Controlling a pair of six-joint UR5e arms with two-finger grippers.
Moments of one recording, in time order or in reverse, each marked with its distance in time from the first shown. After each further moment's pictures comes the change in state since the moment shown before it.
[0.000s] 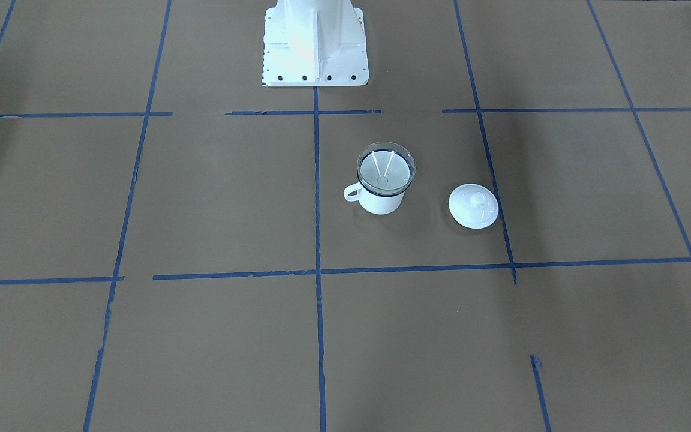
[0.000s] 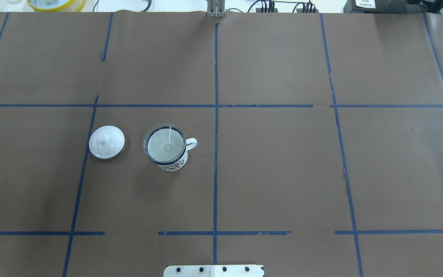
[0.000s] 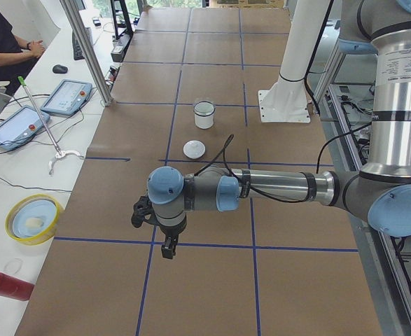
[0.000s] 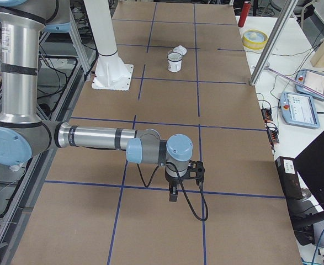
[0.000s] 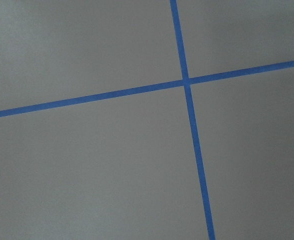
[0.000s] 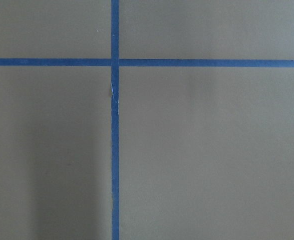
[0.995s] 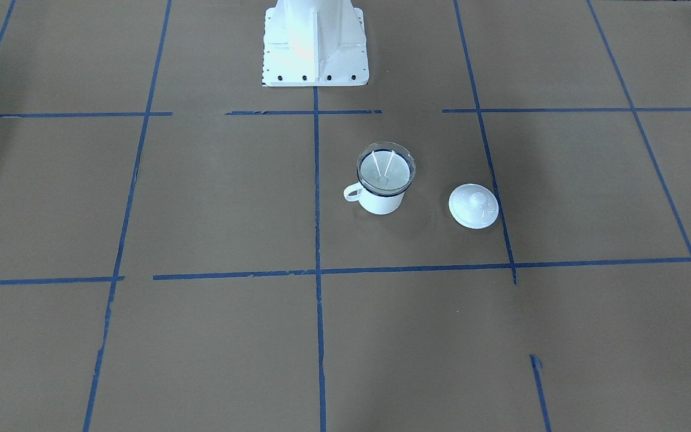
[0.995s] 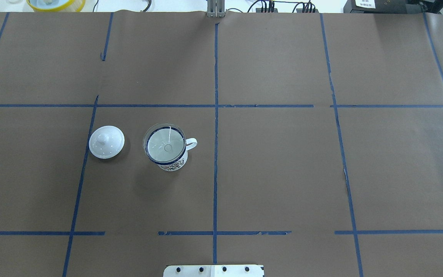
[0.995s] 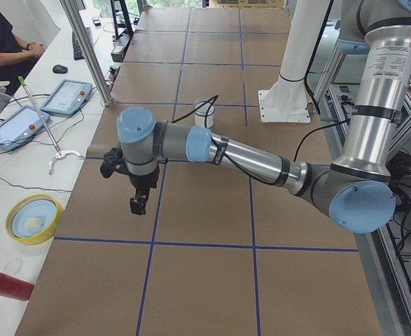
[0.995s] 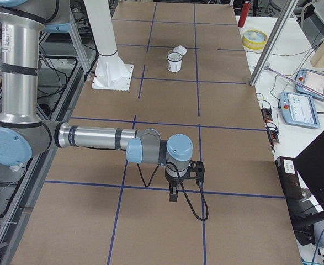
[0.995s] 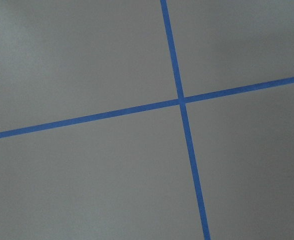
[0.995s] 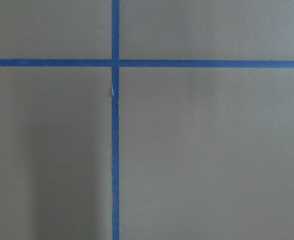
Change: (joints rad) left arm 0.061 -0.227 -0.185 0.227 0.010 -0.202; right arm 0.000 0.001 0.000 0.000 0.000 0.000
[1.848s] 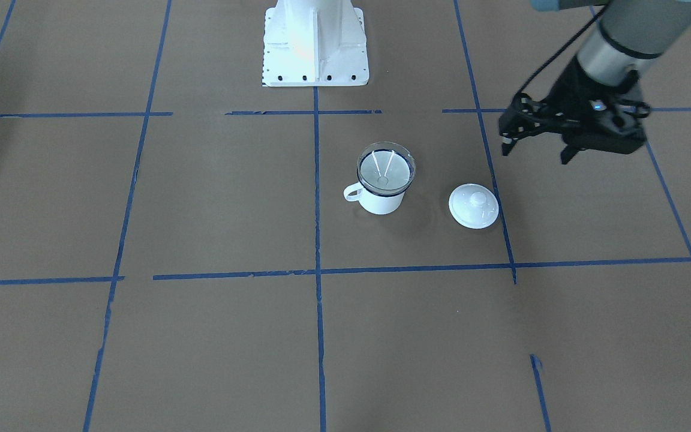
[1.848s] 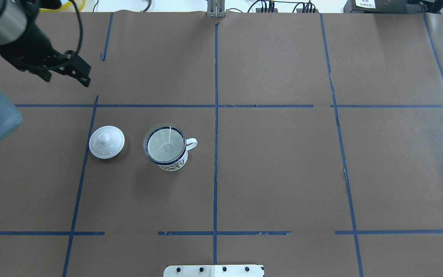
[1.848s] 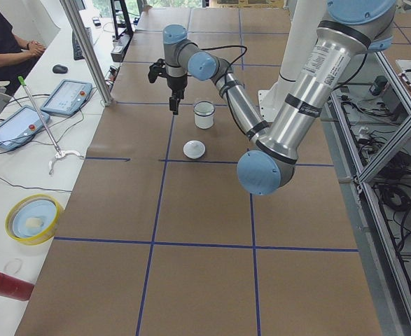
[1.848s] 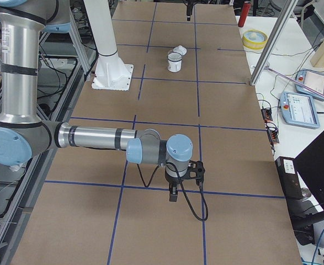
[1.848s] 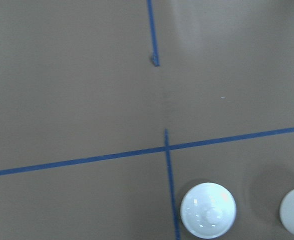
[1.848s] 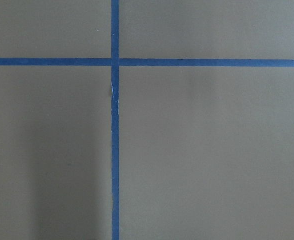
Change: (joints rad) left arm 0.637 -0.277 -0.182 -0.002 0.159 -0.723; right arm 0.000 0.000 0.000 0.000 0.000 0.000
